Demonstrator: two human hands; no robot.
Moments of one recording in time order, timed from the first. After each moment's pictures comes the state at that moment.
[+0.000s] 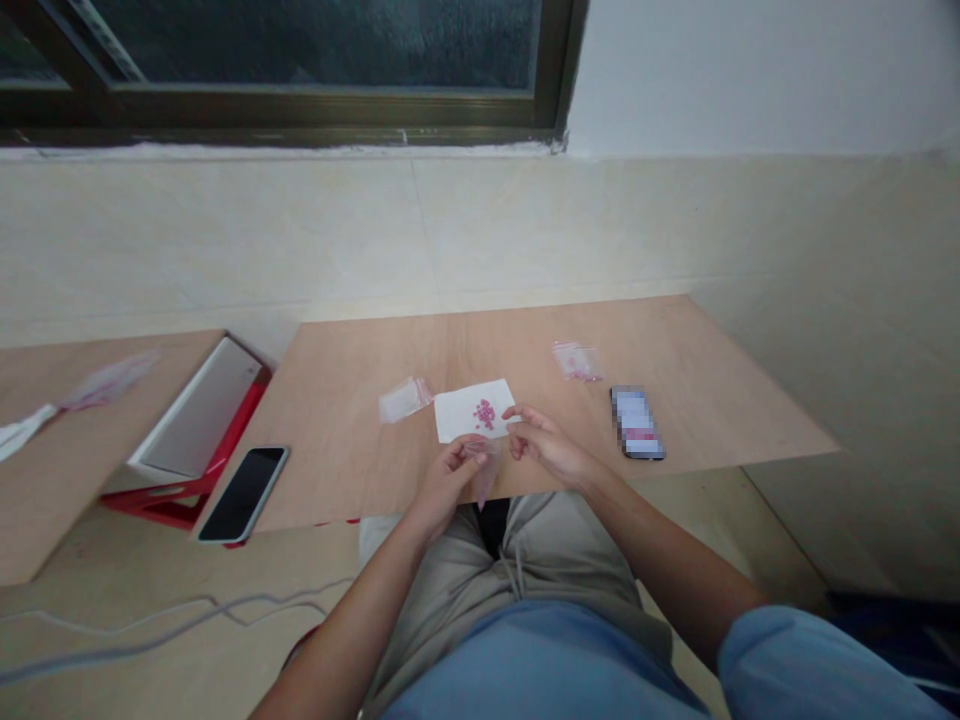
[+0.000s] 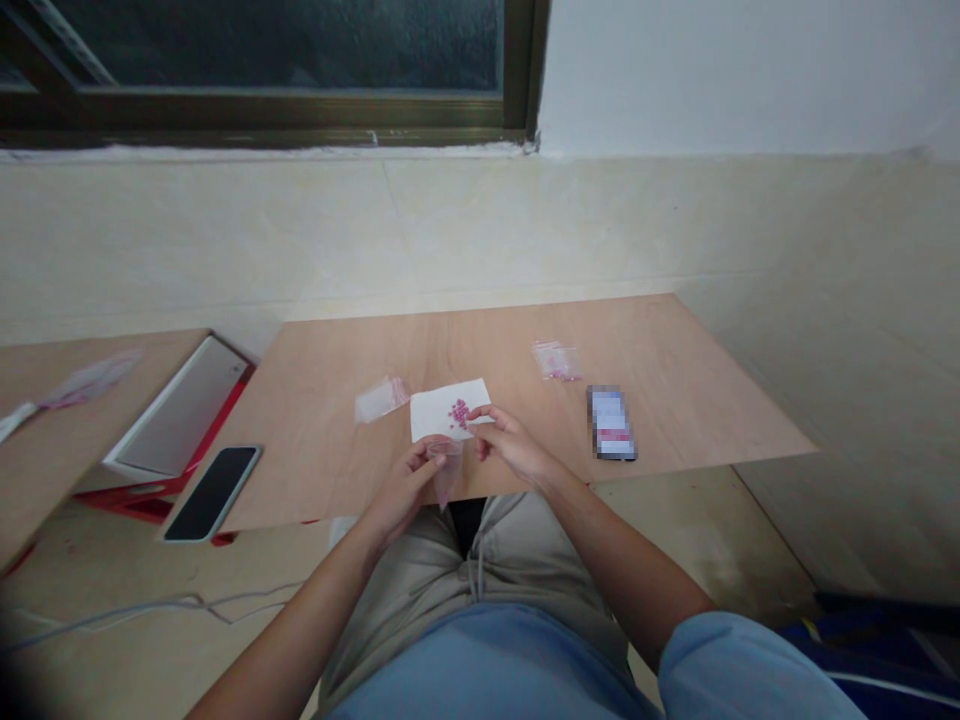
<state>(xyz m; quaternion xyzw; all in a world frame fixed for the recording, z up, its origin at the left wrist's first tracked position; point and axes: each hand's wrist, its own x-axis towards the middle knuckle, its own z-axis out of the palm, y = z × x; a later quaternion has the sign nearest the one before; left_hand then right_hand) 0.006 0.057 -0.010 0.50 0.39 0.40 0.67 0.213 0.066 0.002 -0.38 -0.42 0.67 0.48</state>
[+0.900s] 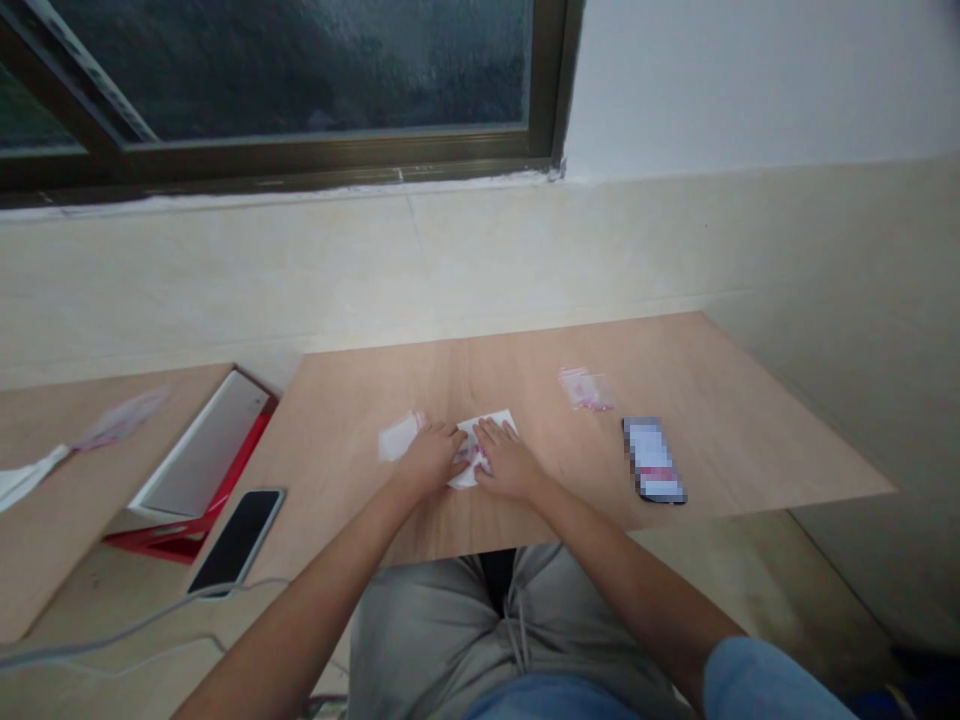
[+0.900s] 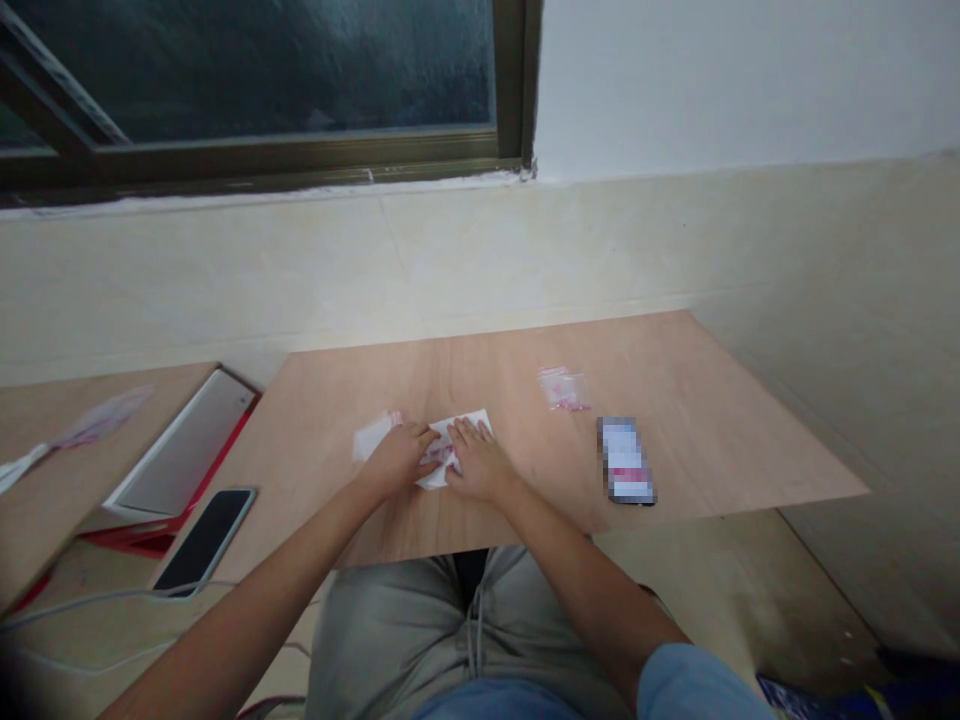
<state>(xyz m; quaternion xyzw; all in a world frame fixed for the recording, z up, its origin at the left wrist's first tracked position) -0.016 0.193 -0.002 0.93 0.38 0.02 0.03 0.180 0.149 -0.076 -0.49 -0.83 0.13 0.22</state>
